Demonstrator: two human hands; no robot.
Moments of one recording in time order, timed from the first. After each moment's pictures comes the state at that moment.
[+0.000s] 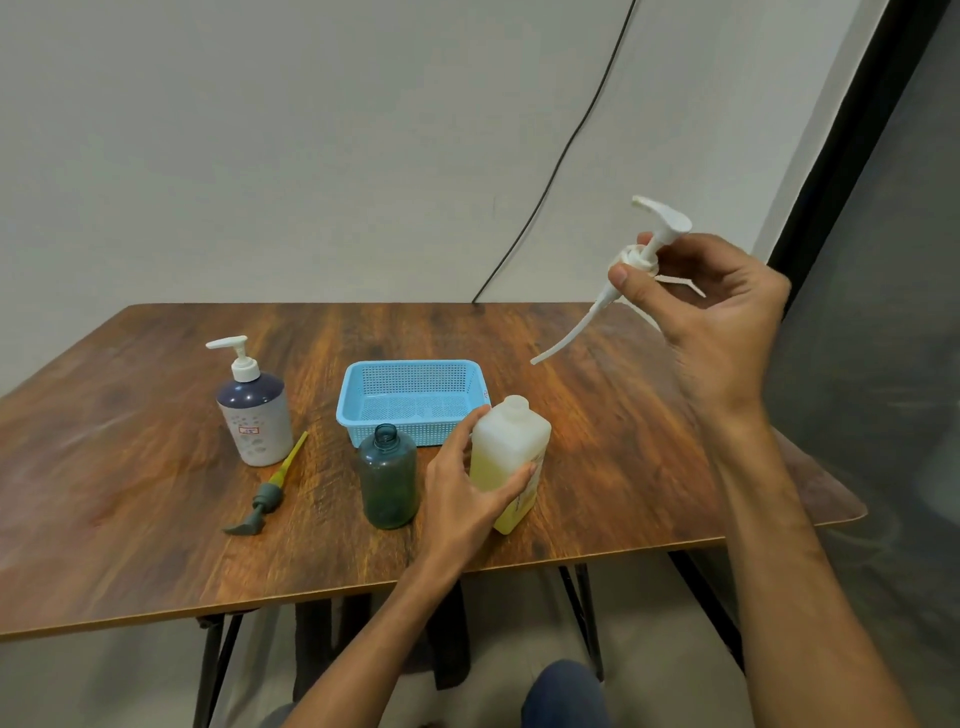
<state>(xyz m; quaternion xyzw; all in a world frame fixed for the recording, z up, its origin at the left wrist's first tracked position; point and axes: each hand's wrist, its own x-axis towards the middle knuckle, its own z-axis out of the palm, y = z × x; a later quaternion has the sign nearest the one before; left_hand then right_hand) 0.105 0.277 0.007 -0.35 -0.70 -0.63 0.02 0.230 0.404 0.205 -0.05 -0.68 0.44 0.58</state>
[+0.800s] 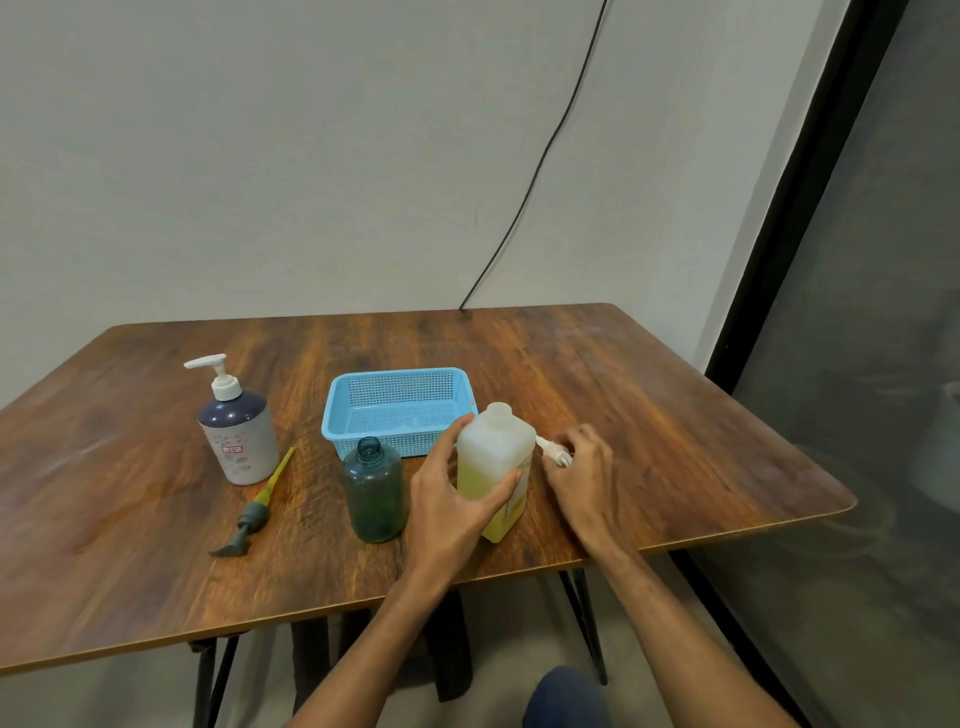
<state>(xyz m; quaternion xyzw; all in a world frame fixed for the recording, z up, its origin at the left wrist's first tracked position) 0.104 0.277 0.006 -0.35 -0.71 -0.62 0.03 0.176 0.447 -0.003 -0.33 -0.83 0.24 0.37</state>
